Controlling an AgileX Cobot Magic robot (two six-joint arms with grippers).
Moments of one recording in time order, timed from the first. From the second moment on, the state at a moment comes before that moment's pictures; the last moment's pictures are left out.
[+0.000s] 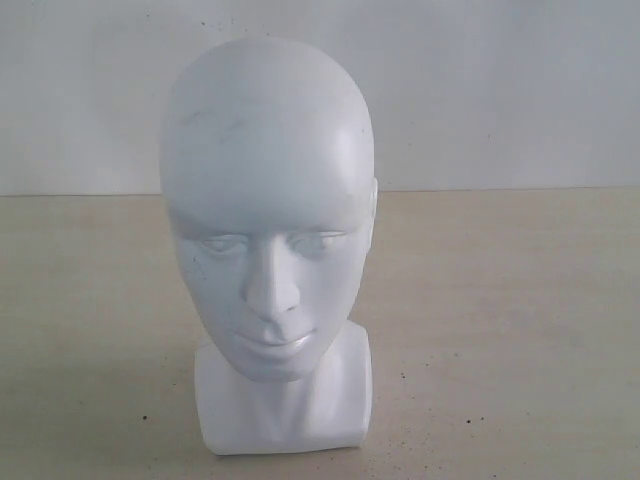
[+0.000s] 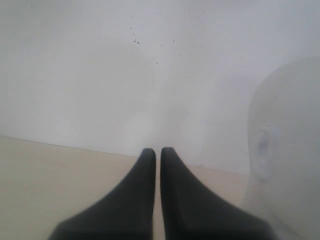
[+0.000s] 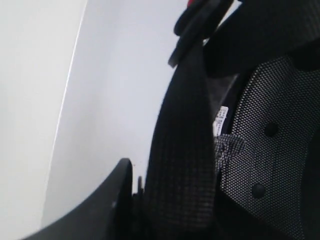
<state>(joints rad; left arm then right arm) -0.04 0.00 0.00 -0.22 -0.03 -0.07 0.85 1.08 -1.56 0.19 0.11 -0.37</state>
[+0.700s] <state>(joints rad) -0.04 0.00 0.00 -0.22 -0.03 -0.07 0.85 1.08 -1.56 -0.13 0.02 0.41</state>
